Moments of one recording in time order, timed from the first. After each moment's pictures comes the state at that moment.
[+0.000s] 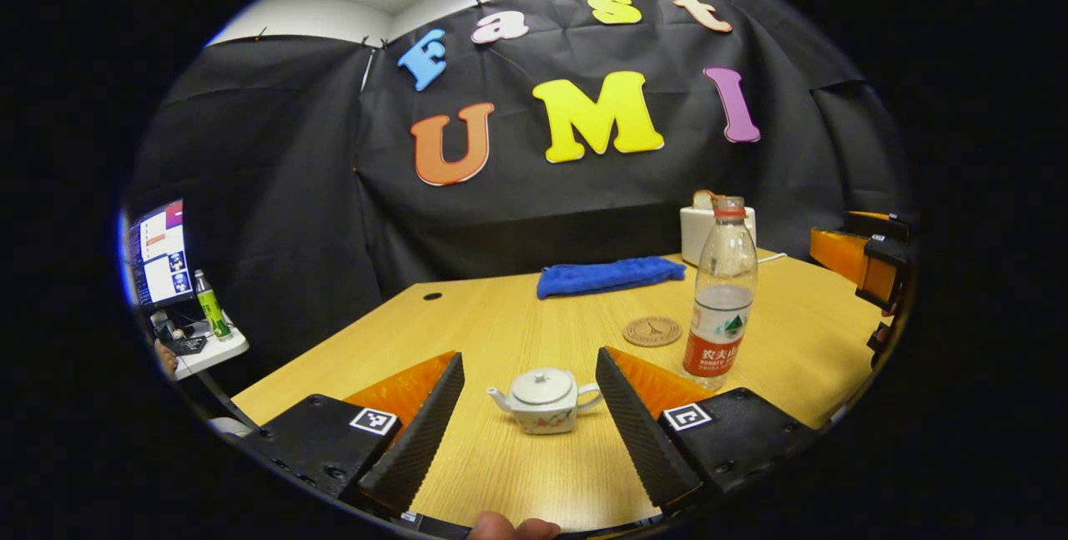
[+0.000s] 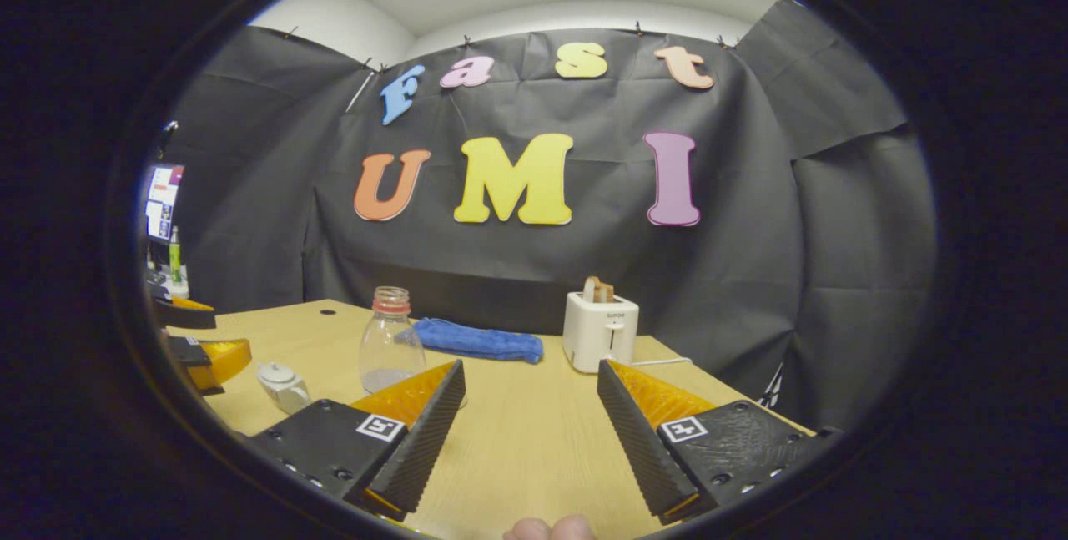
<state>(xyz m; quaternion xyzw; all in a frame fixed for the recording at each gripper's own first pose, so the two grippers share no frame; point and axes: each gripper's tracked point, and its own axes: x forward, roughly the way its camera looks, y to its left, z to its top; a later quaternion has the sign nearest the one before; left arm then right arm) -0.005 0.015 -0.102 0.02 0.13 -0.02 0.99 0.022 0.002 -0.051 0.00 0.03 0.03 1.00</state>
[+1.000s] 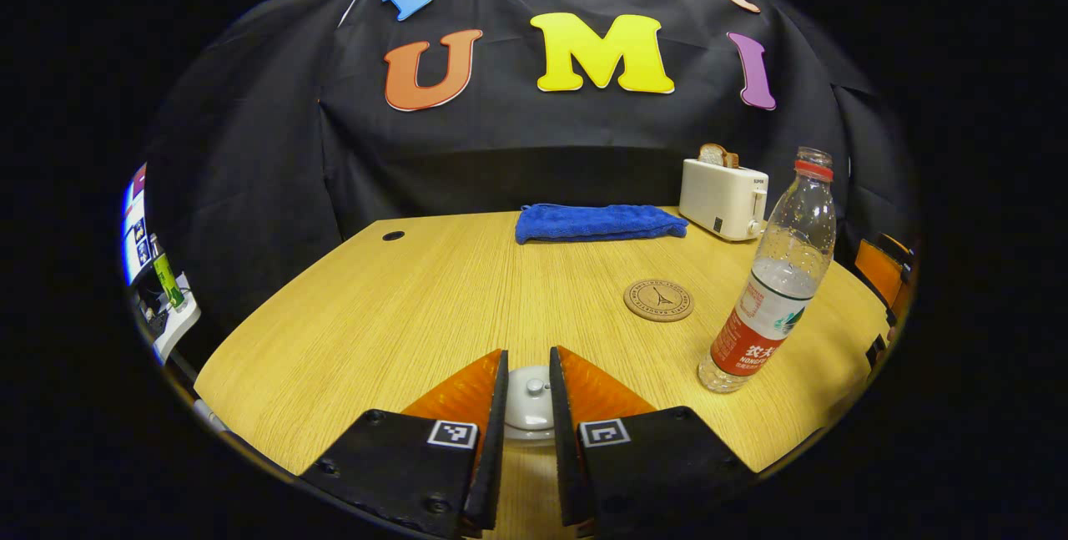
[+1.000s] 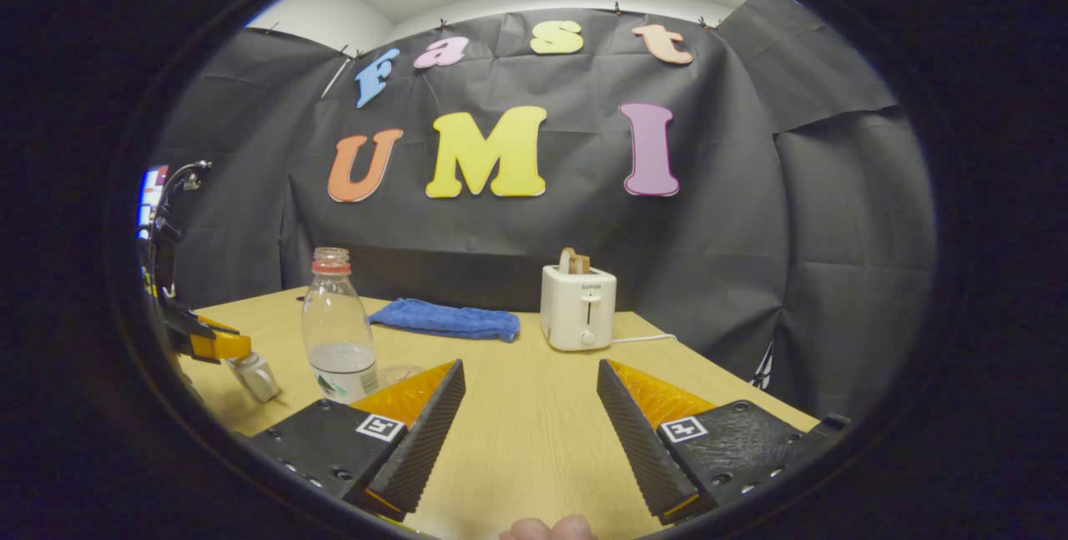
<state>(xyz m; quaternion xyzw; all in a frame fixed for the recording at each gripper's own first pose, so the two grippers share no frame) 0.049 0.021 -0.145 -0.02 0.23 -0.05 0.97 0.040 -0.026 -0.086 0.02 0.07 0.00 1.00</state>
